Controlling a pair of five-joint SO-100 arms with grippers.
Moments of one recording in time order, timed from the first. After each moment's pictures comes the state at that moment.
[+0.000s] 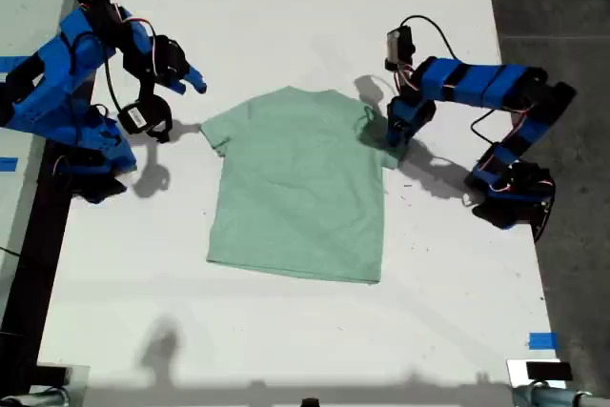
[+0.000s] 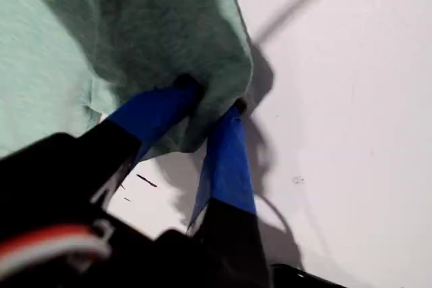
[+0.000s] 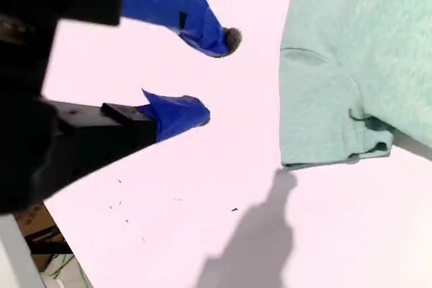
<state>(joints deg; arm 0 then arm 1) -46.3 119.9 104.5 94.7 26.8 45.2 88.4 118.7 59.2 -56.4</state>
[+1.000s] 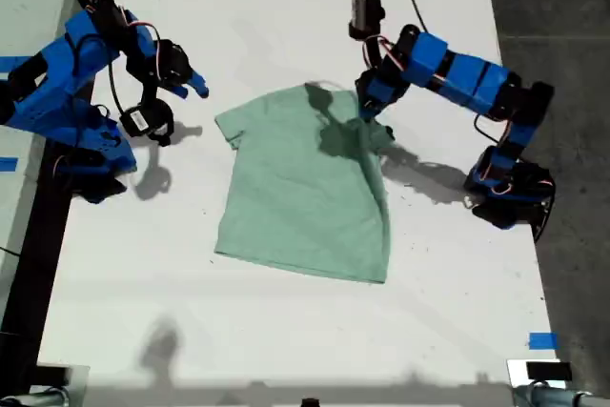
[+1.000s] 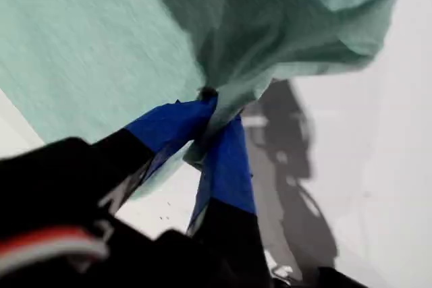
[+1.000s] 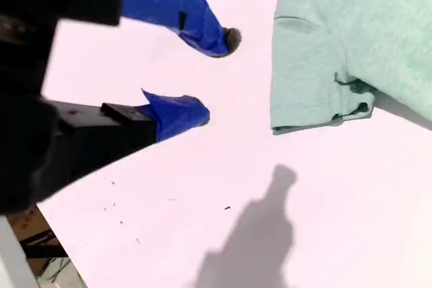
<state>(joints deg) -44.2 119.0 104.5 94.7 25.9 30.8 79.5 71.3 85.4 -51.3</state>
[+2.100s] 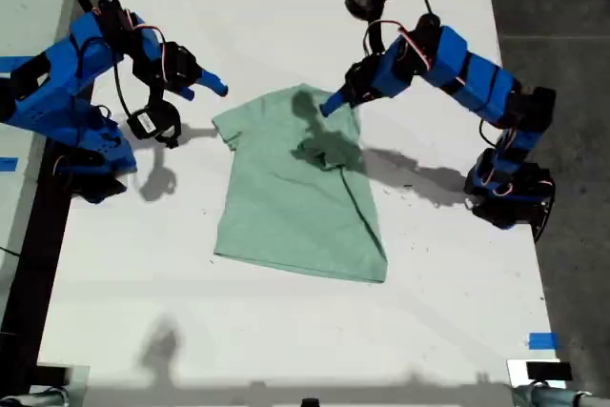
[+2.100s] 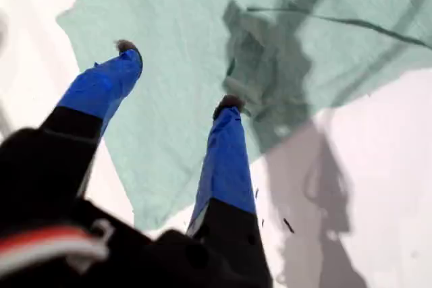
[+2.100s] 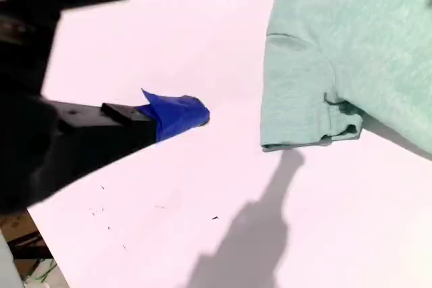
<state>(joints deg) -42.3 117.6 104.5 91.9 22.9 24.4 85.8 57.7 88.3 -47.6</state>
